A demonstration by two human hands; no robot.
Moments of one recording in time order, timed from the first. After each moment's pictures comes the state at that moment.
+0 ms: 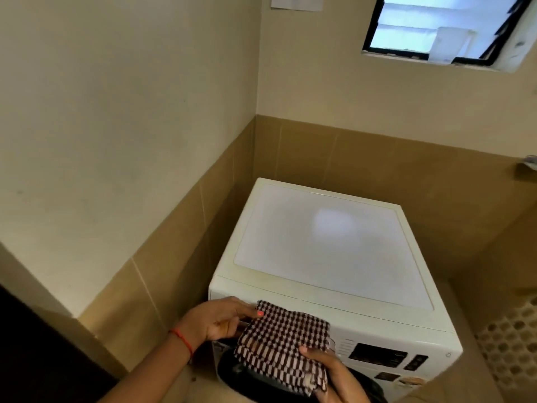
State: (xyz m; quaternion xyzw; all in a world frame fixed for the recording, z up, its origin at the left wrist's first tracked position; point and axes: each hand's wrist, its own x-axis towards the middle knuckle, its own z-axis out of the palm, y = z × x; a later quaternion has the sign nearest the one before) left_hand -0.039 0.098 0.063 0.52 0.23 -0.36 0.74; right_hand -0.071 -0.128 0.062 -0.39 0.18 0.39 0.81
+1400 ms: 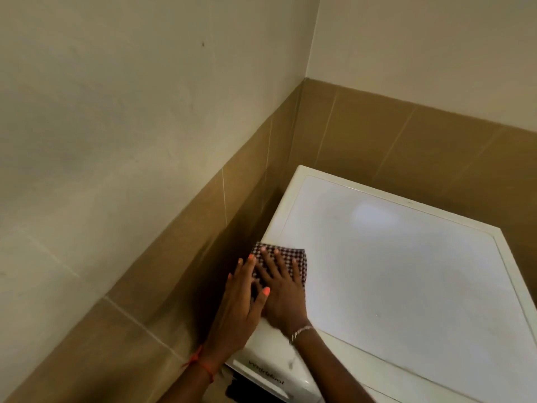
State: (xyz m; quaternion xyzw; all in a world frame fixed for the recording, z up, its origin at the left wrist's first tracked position) left_hand 0.070 0.143 -0.043 0.89 0.13 0.09 0.42; right_hand 0.149 0.055 -0.053 -0.93 -0.36 -0.01 0.06
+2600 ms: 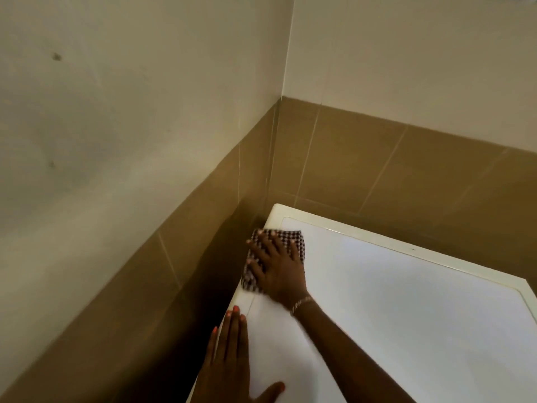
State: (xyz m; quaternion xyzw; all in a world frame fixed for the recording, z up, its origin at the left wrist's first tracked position) left_hand 0.191 0.143 -0.090 0.98 0.09 0.06 0.17; right_hand 0.372 0.086 -0.053 -0.93 -0.35 0.00 0.13
